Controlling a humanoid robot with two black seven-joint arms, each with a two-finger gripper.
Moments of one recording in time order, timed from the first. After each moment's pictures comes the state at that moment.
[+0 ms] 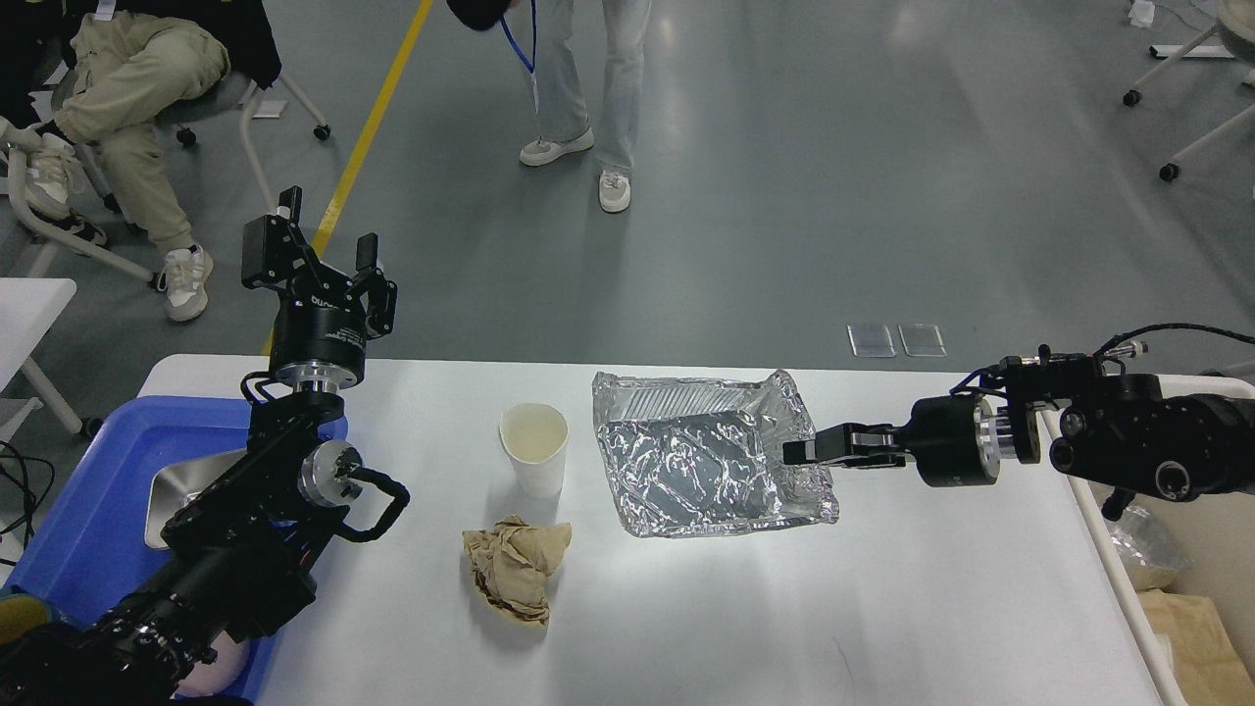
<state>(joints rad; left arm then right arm) -0.65 0.04 -0.96 -0.65 0.34 -0.13 -0.72 1.23 -0.55 -0.57 1.08 -0.73 0.25 0.74</state>
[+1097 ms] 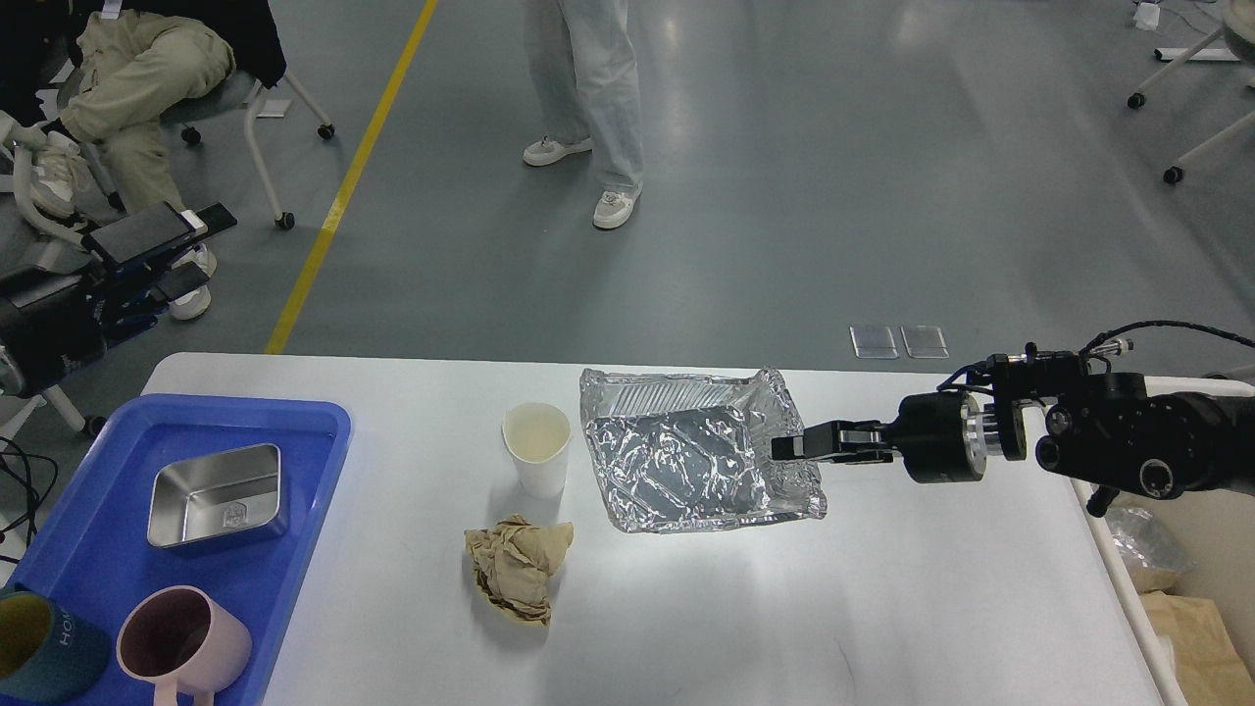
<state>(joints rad) -0.83 1.16 -0.30 -1.48 0.62 -0.09 -0.30 1.23 -0.52 -0.56 1.07 -0.73 0.23 0.74</state>
